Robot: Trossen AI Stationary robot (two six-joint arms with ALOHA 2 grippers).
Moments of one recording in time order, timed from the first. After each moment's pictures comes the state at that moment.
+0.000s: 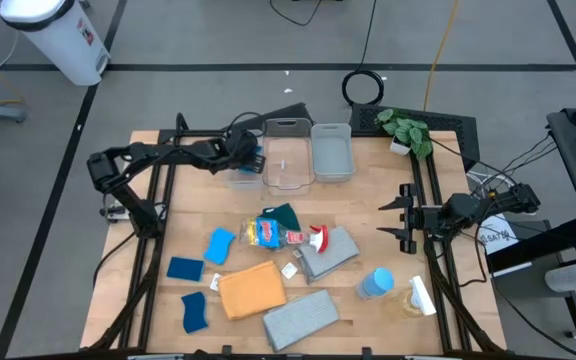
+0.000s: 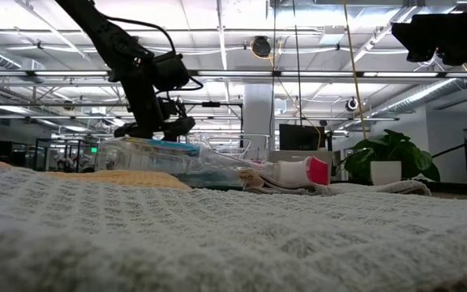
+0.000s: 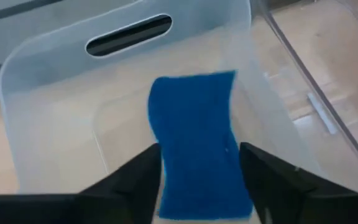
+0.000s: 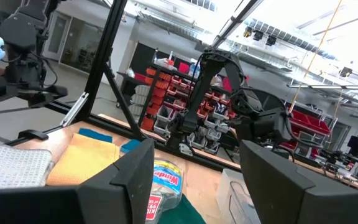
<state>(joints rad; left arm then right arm) 0.54 1.63 0.93 -0.28 -0.34 -0.54 0.29 0.02 0.02 0.24 0.18 -0.41</state>
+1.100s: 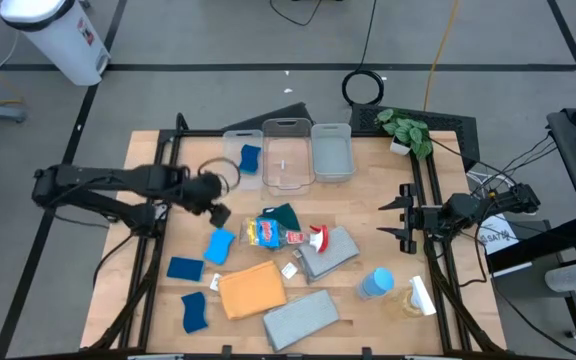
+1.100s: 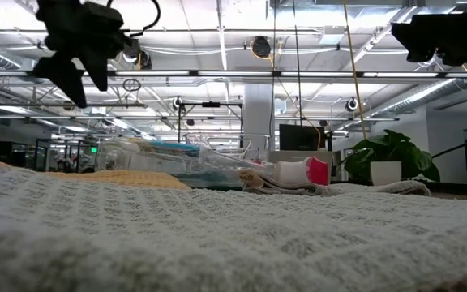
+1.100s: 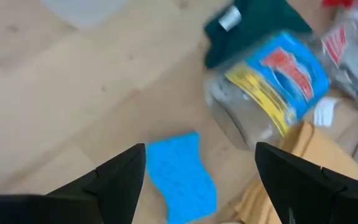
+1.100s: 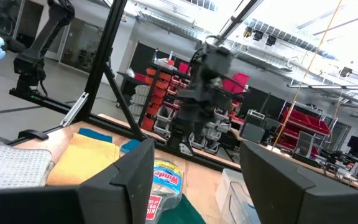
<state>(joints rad) 0.00 1.10 0.93 -0.99 -0.05 -0.94 0.29 0.02 0.02 0.24 0.18 -0.41</state>
